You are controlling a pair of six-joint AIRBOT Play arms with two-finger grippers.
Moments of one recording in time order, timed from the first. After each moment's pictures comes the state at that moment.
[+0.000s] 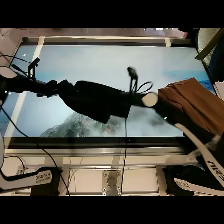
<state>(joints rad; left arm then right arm) 0.20 -1.34 1.30 0.96 -1.38 -1.28 0.50 -1.26 1.09 -0.78 0.55 1.42</state>
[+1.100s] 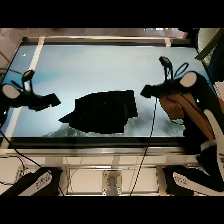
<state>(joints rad) 0.19 -1.08 0.95 1.23 -1.12 -1.45 0.10 -1.19 1.10 -1.11 1.08 1.38</state>
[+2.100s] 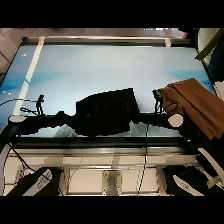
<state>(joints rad) 0.29 -1.03 0.50 0.54 -1.06 -0.95 0.31 -0.97 0.57 -0.80 0.64 1.34</state>
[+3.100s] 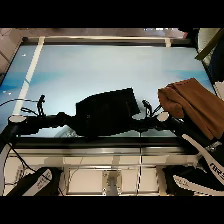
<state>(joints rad) 0.29 -1.03 0.50 0.52 -1.10 -0.94 0.32 -1.26 0.58 -0.64 0.74 1.32</state>
